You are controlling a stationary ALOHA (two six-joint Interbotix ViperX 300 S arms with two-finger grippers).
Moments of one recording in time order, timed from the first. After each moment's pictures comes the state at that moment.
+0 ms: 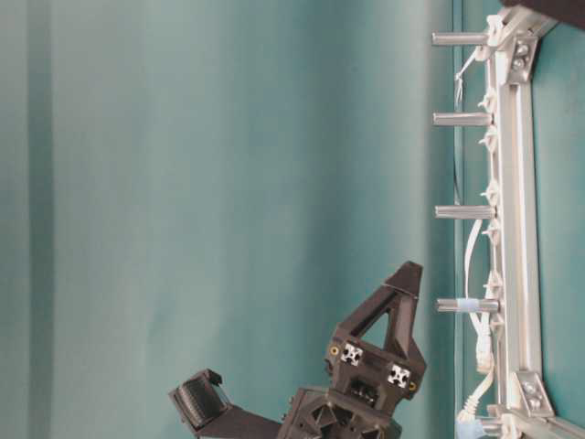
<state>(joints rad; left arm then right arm) 0.27 -0.01 0.86 -0.06 -0.51 0.00 0.48 0.15 0.87 0.38 -0.74 0.00</state>
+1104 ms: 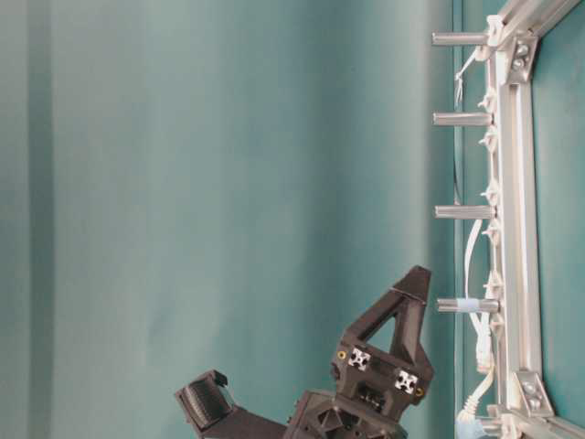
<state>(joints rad) 0.27 -0.01 0.87 -0.06 -0.50 0.00 0.52 0.35 0.78 0.49 -0.71 -0.03</state>
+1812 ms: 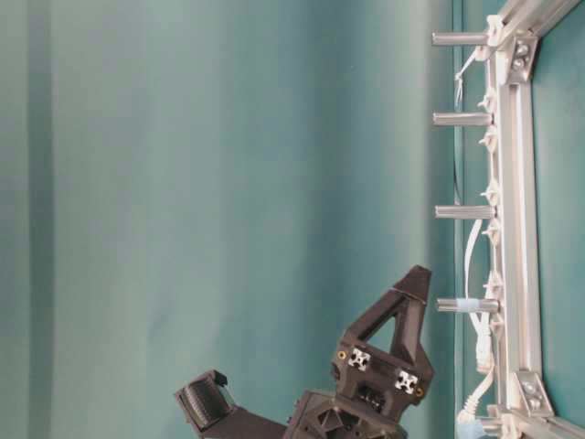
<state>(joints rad) 0.27 -0.01 0.87 -0.06 -0.50 0.00 0.52 0.36 0.77 0.52 -0.65 -0.03</state>
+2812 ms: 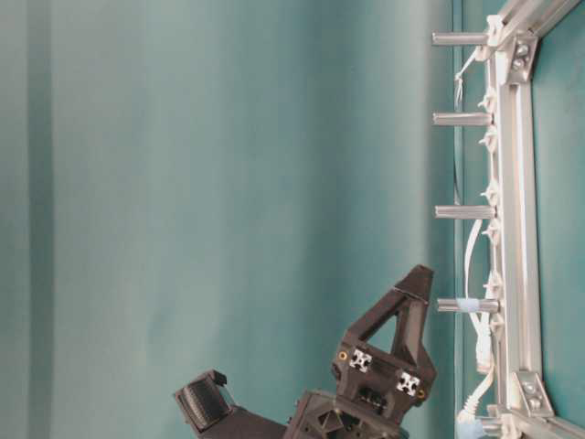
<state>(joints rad) 0.26 -0.01 0.87 -0.06 -0.50 0.00 0.49 0.24 0.77 0.59 -0.46 -0.18</state>
